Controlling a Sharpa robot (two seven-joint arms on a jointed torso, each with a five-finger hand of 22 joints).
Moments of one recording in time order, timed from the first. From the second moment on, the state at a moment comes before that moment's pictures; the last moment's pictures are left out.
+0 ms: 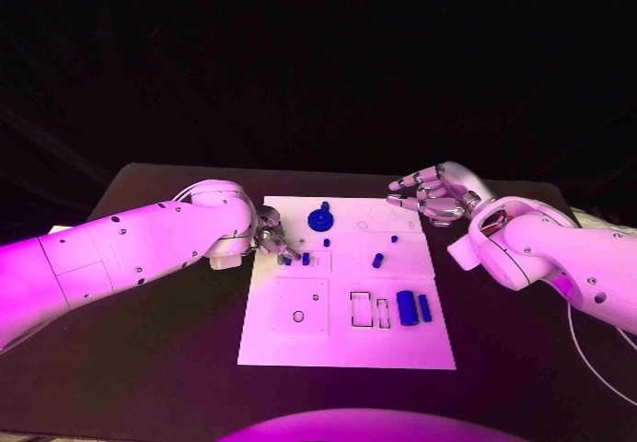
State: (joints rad) left arm 1.22 -0.65 -0.02 1.36 -1.17 0.26 -0.61; left_hand 1.00 -0.18 0.34 0.27 0.16 1.05 0.00 0.61 0.63 1.40 -0.06 1.18 1.11 1.47 -0.10 1.57 1.31 0.05 1.47 0.01 1.38 1.31; right arm 1.06 -0.93 0.13 1.61 -0.89 -0.44 -0.01; right_hand 1.37 -0.05 0.00 0.25 0.30 0.96 0.15 0.07 0.07 1.33 0.06 1.11 1.22 1.47 -0.02 1.46 1.31 0.08 1.36 0.09 1.31 1.09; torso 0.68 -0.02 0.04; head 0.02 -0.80
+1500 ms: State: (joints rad) left arm 1.19 -0.63 -0.03 1.33 -1.15 -0.18 -0.09; left_hand 1.53 -0.12 0.26 0.11 0.14 0.82 0.14 0.33 0.33 0.93 0.08 0.44 0.34 1.20 0.00 0.79 0.73 0.17 1.16 0.10 0.46 0.85; right arm 1.05 -0.93 0.12 1.60 -0.89 -0.43 -0.01; right_hand 1.37 -0.05 -0.01 0.25 0.32 0.96 0.15 0.07 0.07 1.33 0.06 1.11 1.22 1.47 -0.02 1.46 1.31 0.08 1.35 0.09 1.31 1.09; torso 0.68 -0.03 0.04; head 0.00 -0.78
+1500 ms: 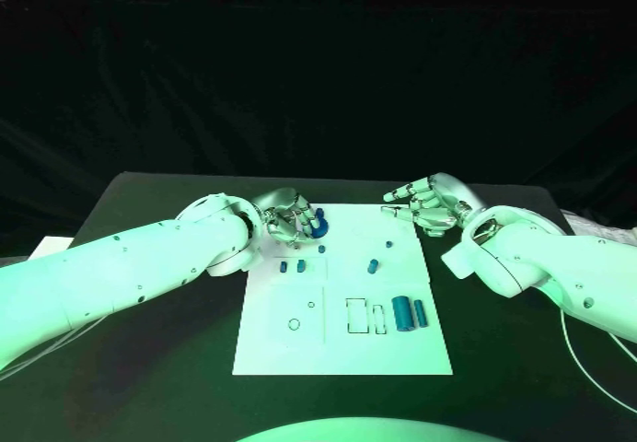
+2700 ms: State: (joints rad) left arm 1.18 -0.49 -0.04 1.22 -1.57 -0.09 -0.08; left_hand 1.46 -0.18 0.38 0.10 0.14 1.03 0.12 0.19 0.16 1.08 0.07 0.32 0.10 1.47 -0.01 1.39 1.27 0.11 1.45 0.09 1.12 1.29; right arm 1.05 -0.92 0.12 1.60 -0.89 -0.43 -0.01; right_hand 1.37 -0.05 -0.01 0.25 0.32 0.96 0.15 0.07 0.07 1.33 0.07 1.11 1.22 1.47 -0.02 1.46 1.31 0.08 1.35 0.09 1.30 1.08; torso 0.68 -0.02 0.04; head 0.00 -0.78
